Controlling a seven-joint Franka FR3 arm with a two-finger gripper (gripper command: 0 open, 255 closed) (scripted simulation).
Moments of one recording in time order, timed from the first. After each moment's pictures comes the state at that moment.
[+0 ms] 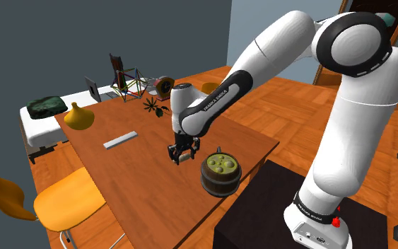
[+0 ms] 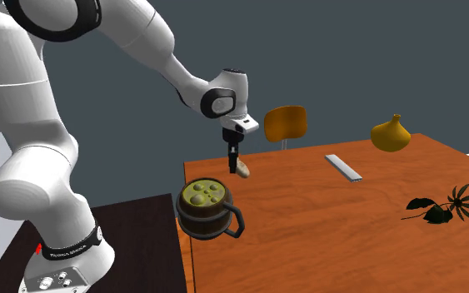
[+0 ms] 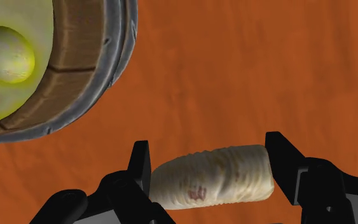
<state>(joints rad) 0.02 0.09 0.30 -2.33 -0.01 2.41 0.65</state>
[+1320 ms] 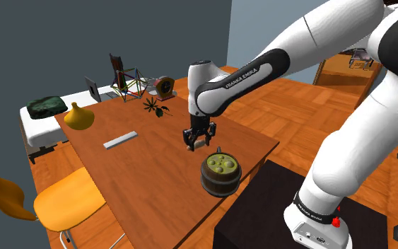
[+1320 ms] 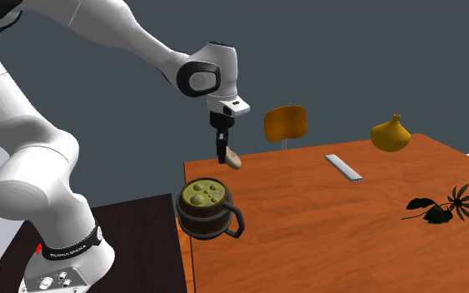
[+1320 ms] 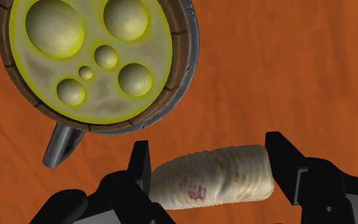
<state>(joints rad) 0.00 -0.22 0.26 -2.45 0.09 2.23 0.51</state>
